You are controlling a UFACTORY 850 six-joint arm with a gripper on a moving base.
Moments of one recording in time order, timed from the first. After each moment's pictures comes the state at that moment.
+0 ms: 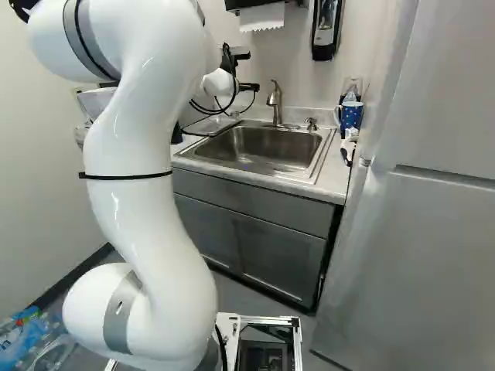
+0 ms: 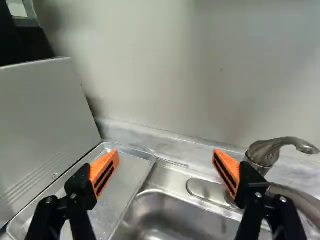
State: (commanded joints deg) arm -2.0 -24.9 -81.8 0.0 21.0 0.0
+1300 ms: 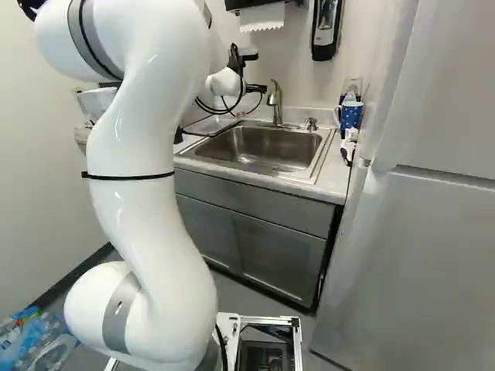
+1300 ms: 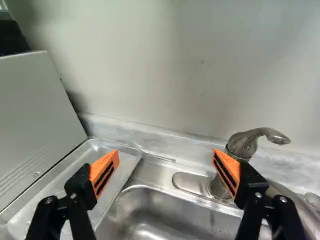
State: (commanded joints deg) arm -4.2 -24.9 -81.9 0.0 19.9 0.0
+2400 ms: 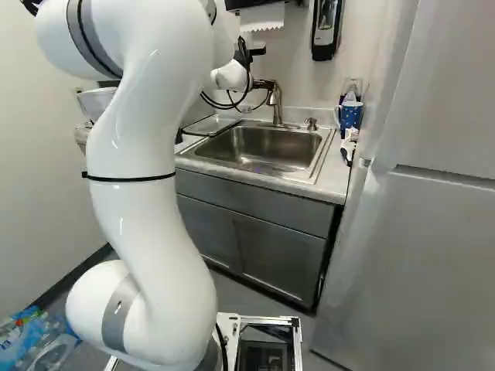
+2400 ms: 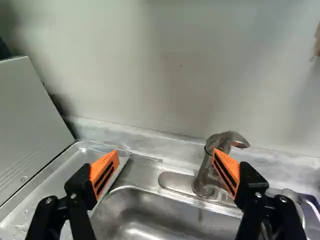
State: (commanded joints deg) arm -6.8 -24.0 -83.2 0.0 16.5 0.0
